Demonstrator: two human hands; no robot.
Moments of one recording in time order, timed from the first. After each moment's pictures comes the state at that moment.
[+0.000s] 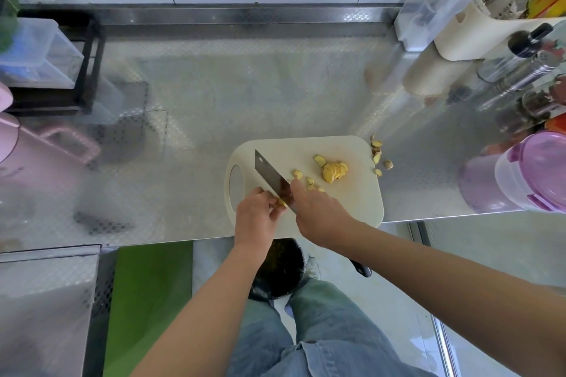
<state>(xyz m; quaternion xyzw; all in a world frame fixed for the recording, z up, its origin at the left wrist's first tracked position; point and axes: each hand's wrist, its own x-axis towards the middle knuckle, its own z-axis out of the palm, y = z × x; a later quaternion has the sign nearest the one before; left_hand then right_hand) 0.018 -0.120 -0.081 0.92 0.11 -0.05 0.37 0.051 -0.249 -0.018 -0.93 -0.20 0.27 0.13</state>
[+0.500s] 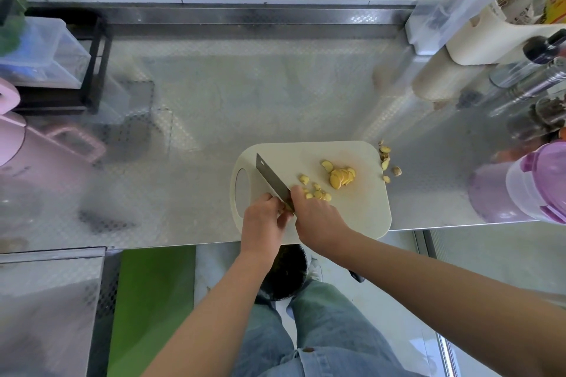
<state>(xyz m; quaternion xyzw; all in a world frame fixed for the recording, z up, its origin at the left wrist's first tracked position) 0.019 -0.121 -0.079 0.93 0.09 -0.04 0.35 0.053 -0.239 -0.040 -0.94 -0.20 0.26 0.13</state>
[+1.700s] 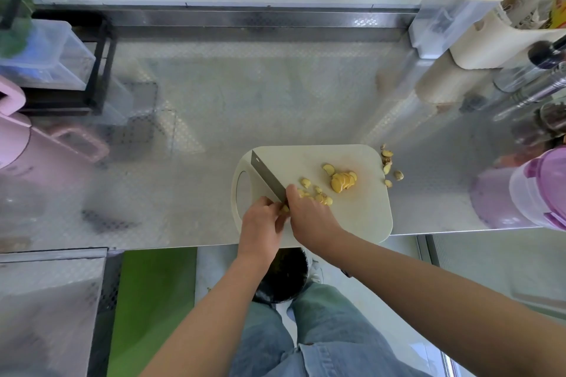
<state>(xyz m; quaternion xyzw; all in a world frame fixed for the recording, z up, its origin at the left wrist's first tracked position) 0.017 -0.113 -0.081 0.94 0.08 -0.06 0.33 0.060 -0.227 -0.051 -0.94 -0.20 0.25 0.13</state>
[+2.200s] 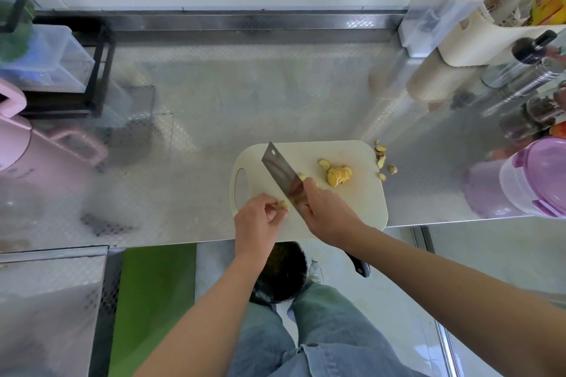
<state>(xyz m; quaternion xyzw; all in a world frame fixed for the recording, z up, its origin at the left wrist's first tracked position) 0.006 -0.115 -0.077 0.89 0.16 -0.01 0.42 0.055 -0.258 -0.028 -0.93 -0.16 0.24 0.20</state>
